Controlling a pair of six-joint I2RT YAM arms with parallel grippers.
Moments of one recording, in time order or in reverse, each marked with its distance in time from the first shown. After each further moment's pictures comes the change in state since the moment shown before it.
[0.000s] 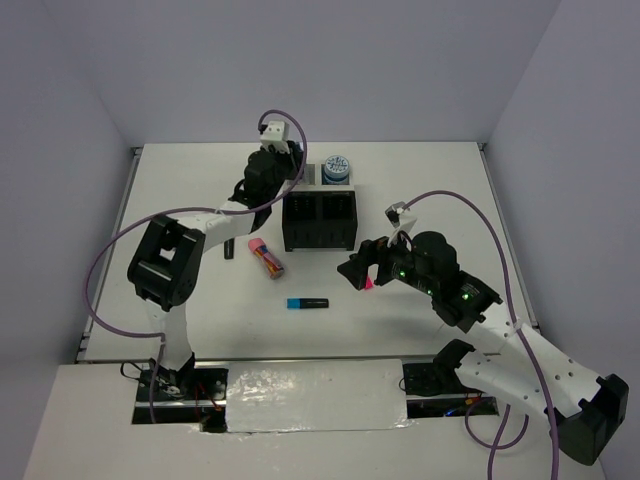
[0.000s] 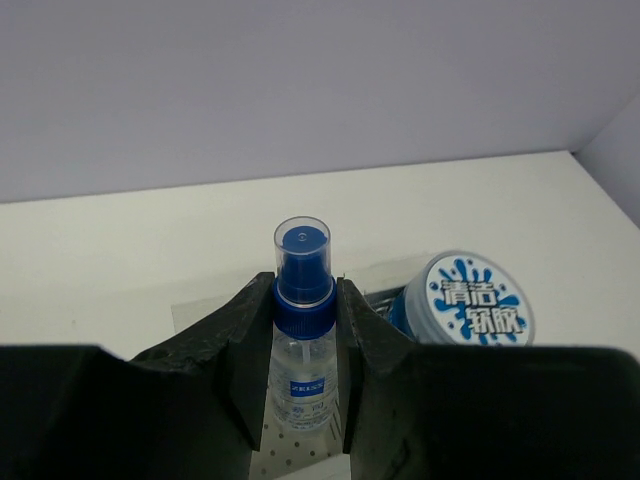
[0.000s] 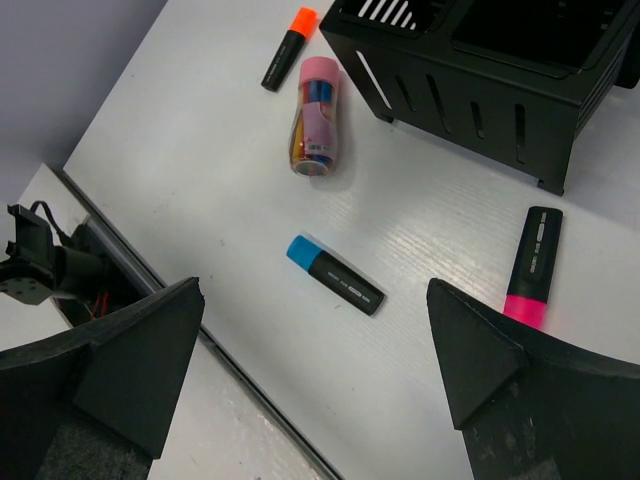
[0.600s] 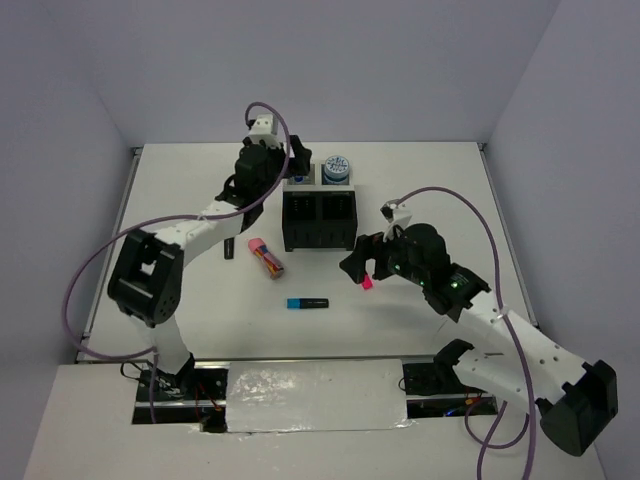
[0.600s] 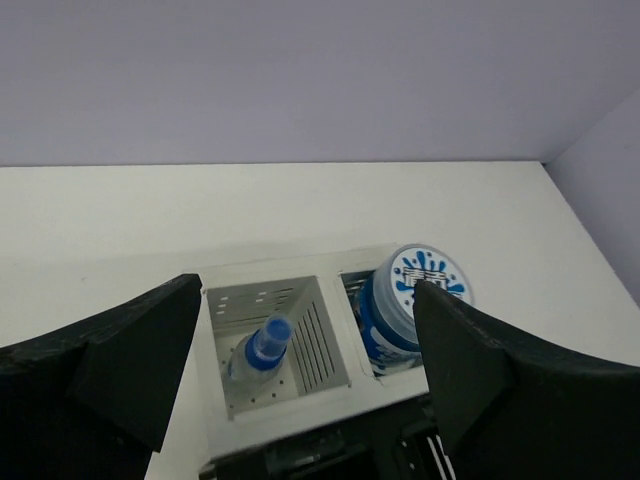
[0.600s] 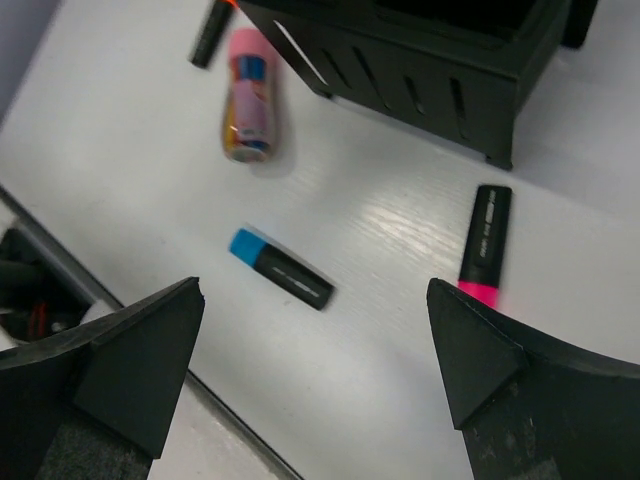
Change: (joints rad) left arm 0.000 -0.100 -0.024 -0.138 -0.015 -0.082; right arm -0.051 0.076 0.000 0.002 0.000 -0.036
